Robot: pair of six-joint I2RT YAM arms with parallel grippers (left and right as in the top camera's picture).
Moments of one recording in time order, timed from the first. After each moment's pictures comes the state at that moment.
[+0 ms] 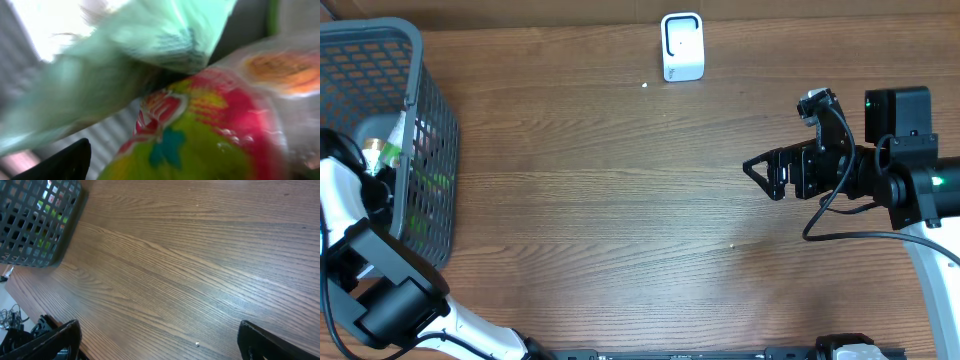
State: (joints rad) left arm 0.73 1.94 1.49 -0.99 -0.05 -0.34; right arm 0.09 1.25 1.35 -1.09 -0.59 -0.06
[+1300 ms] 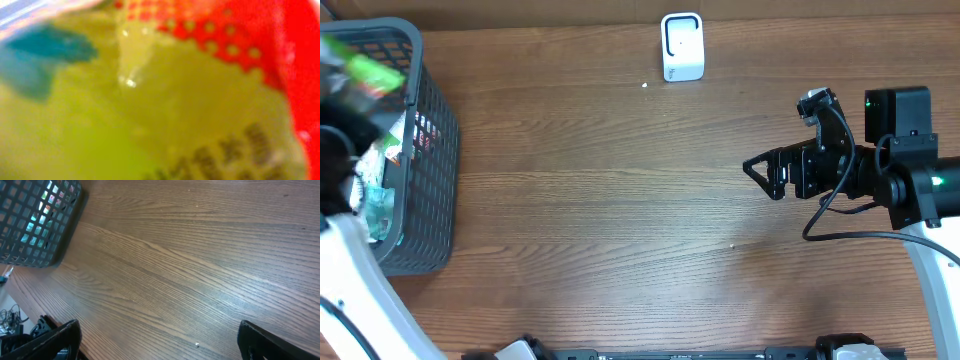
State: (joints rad) left arm 0.52 1.40 1.90 -1.22 0.05 -0.32; right arm 0.09 1.25 1.35 -1.08 -0.59 -0.06
